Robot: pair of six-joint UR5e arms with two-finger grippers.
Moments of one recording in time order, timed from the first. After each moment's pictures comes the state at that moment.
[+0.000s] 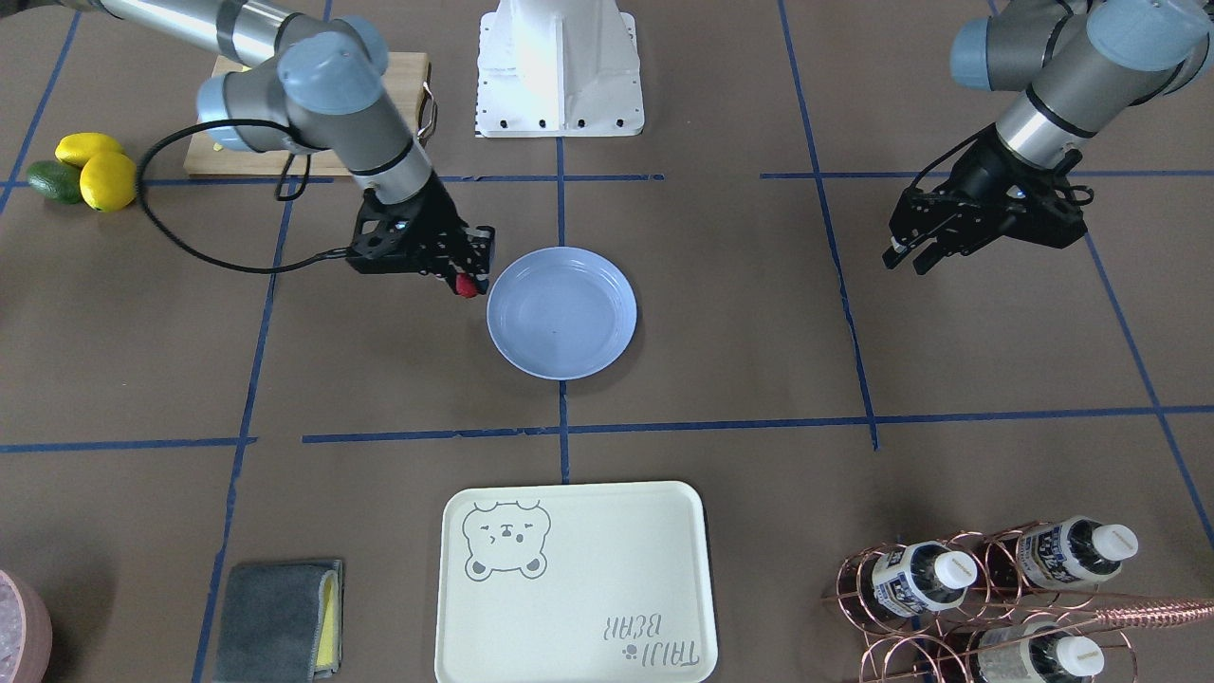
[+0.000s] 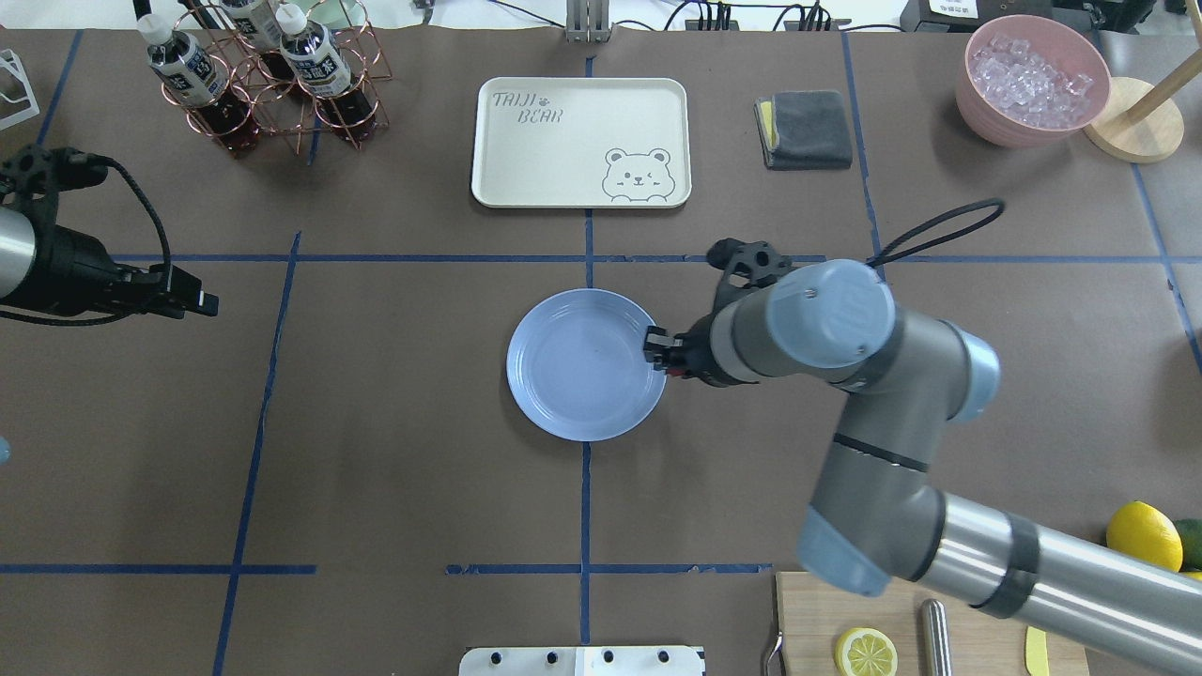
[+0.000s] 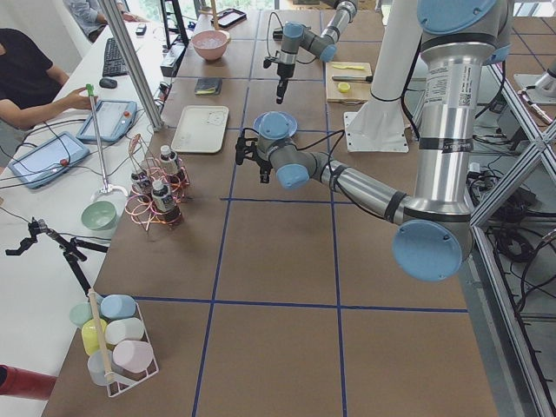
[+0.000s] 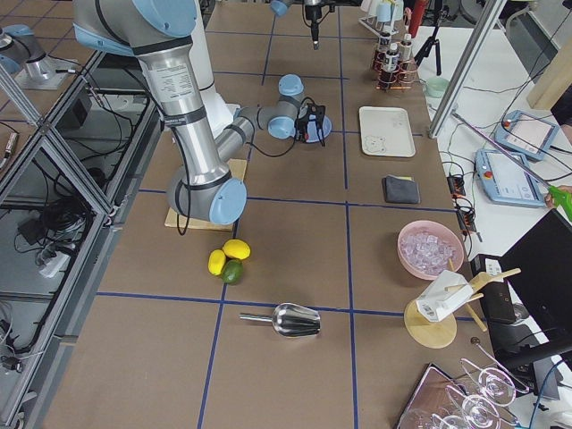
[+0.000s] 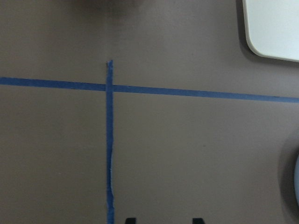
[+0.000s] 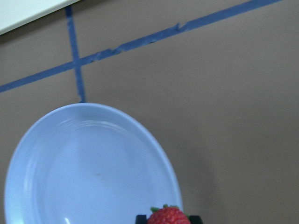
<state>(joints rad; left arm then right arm) -0.93 -1.57 -1.92 -2.19 -2.19 -1.04 0.47 -1.05 1.71 -1.20 1.78 1.55</state>
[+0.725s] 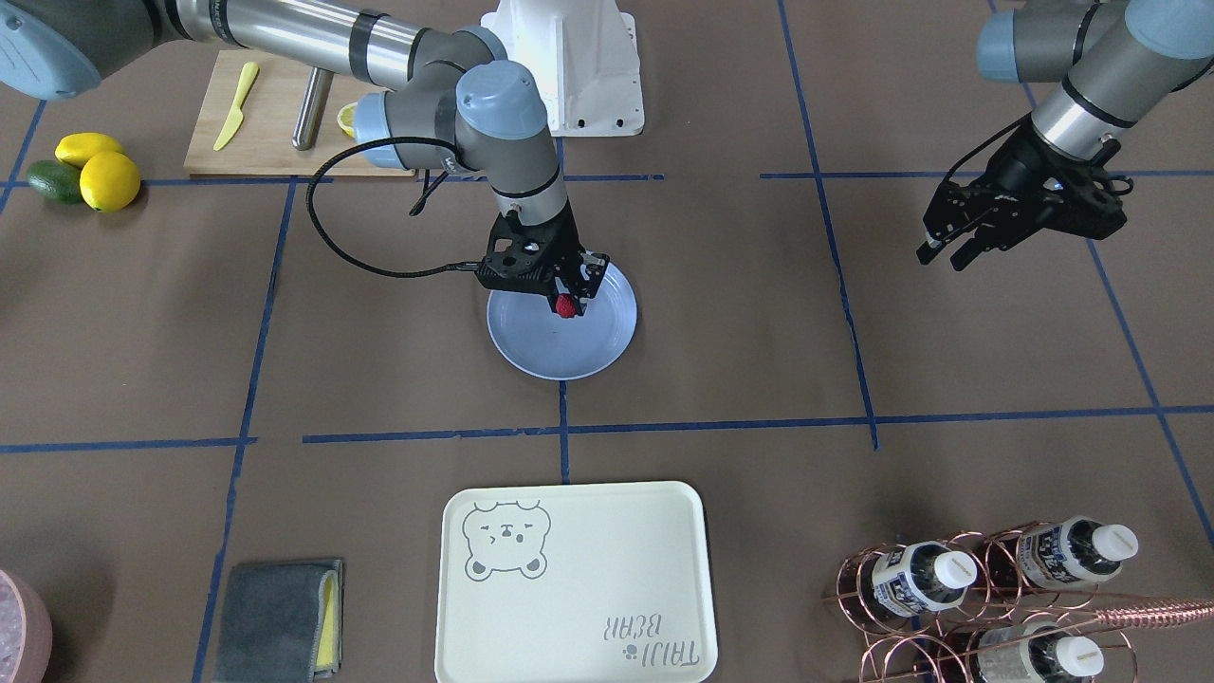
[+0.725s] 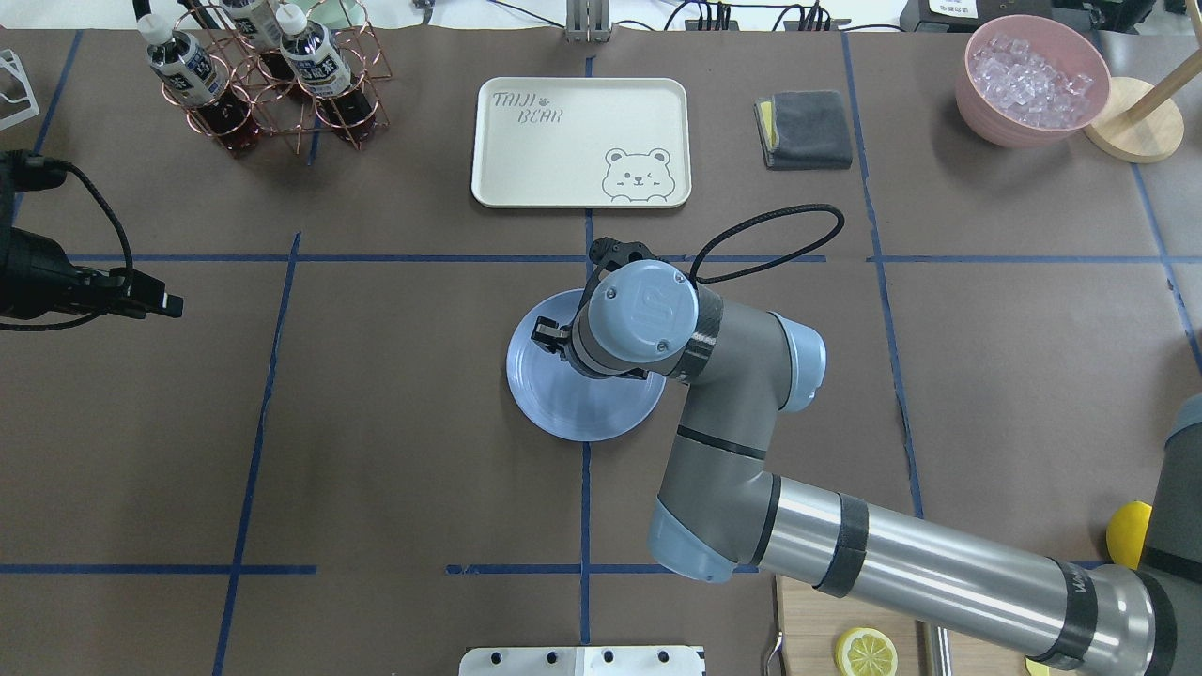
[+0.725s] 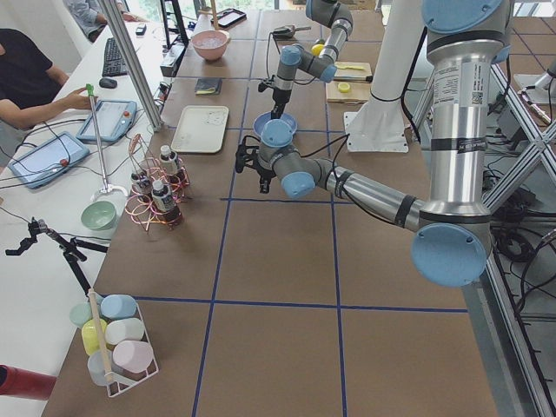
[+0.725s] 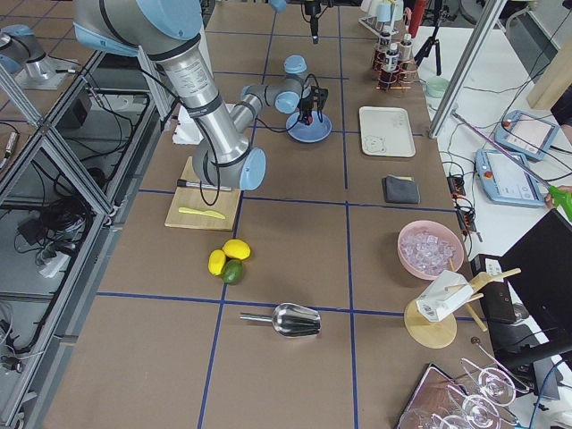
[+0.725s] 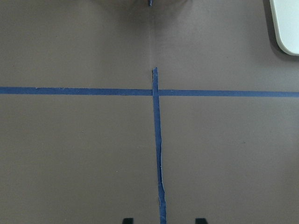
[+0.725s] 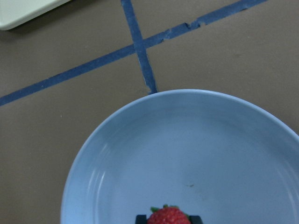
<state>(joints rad) -0.95 -1.53 -1.92 -2.19 -2.19 -0.99 0.43 -0.82 1.47 -1.27 1.71 1.62</state>
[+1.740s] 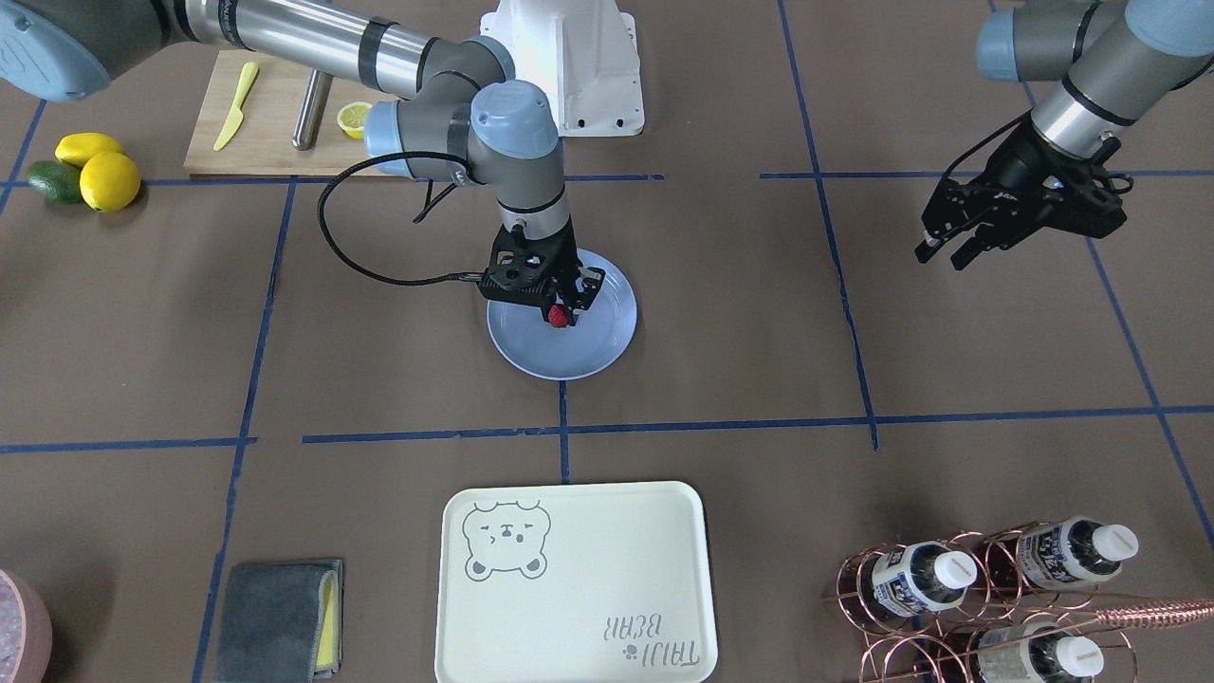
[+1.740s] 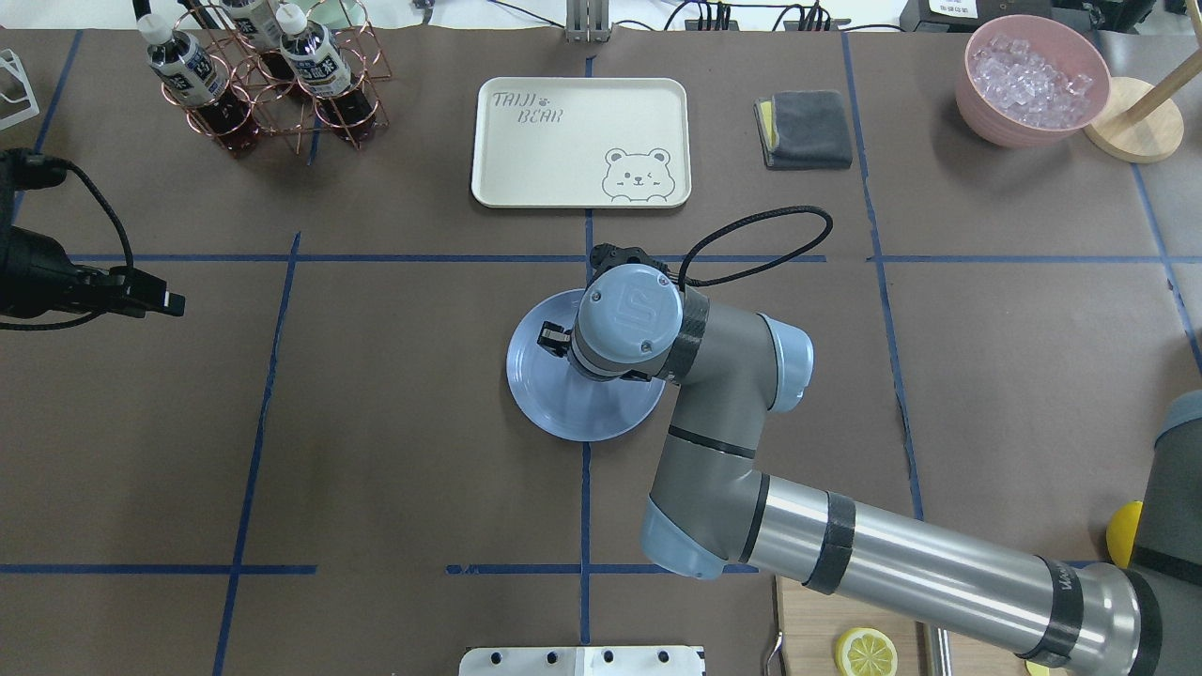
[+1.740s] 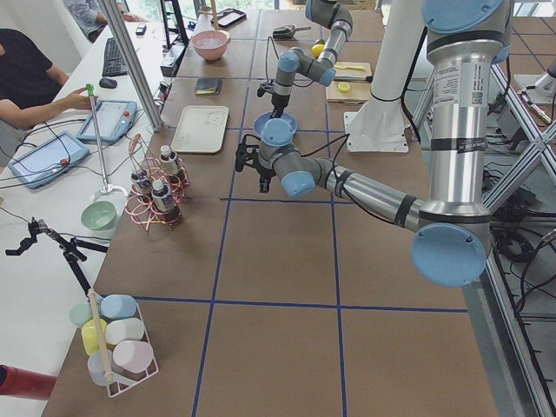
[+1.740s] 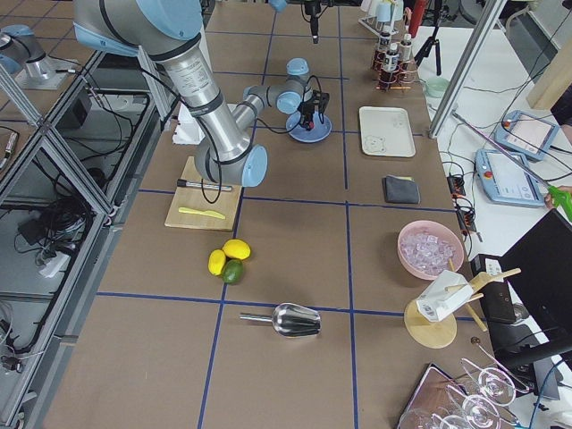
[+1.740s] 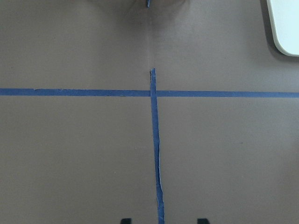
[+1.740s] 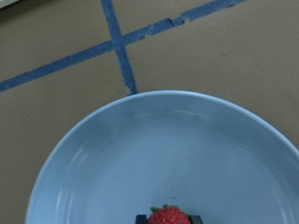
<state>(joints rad) -0.95 -1.54 -1.93 -2.19 -2.19 -0.99 0.43 -0.81 1.44 -1.30 1.71 1.61</state>
